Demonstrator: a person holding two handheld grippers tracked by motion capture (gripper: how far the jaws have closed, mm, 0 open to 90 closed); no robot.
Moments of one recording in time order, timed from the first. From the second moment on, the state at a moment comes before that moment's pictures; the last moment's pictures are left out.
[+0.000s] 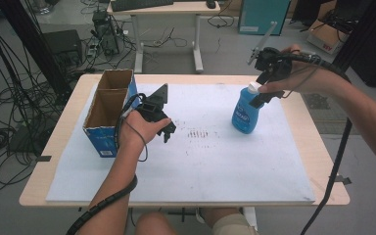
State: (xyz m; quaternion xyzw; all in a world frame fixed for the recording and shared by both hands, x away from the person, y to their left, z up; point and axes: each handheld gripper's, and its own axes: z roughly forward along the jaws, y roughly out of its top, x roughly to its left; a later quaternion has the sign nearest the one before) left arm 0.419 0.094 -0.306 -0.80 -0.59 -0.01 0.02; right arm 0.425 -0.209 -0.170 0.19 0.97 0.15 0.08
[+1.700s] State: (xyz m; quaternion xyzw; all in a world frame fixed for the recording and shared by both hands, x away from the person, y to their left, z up) left arm 0.408 0.093 -0.321 -0.82 -0.57 -0.01 0.03; right arm 0.443 -0.312 -0.364 0.35 0.84 0.37 0.16
